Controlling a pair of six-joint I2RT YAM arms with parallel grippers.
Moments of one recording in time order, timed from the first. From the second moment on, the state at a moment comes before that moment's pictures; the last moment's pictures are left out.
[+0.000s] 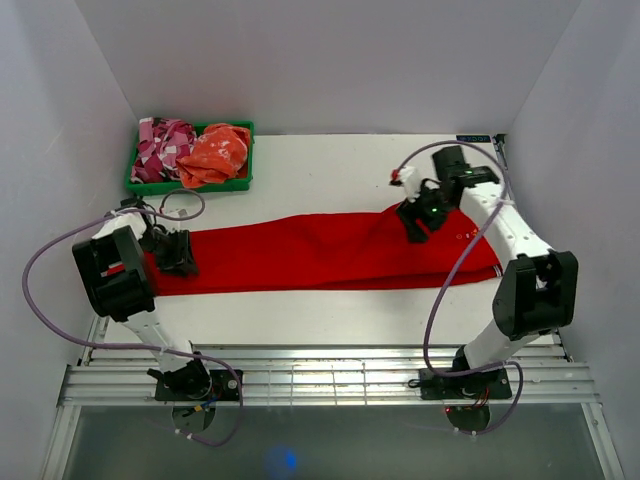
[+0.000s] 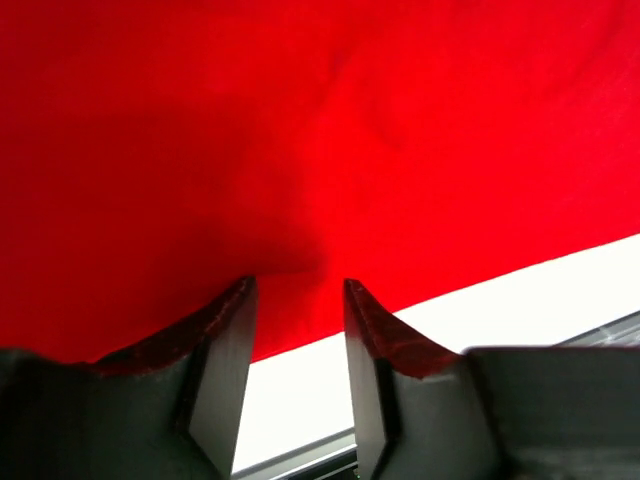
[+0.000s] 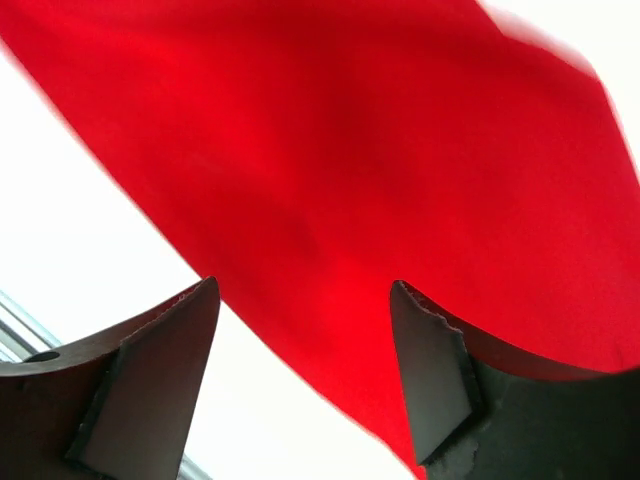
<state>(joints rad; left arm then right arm) 0.39 1.82 1.16 -0.87 0.41 0.34 0.33 1.64 1.38 -0.93 -0.34 -0.65</state>
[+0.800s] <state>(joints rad) -0.51 1.57 1.18 -0.59 0.47 0.63 -0.63 1.81 1.51 -1.11 -0.62 -0.51</state>
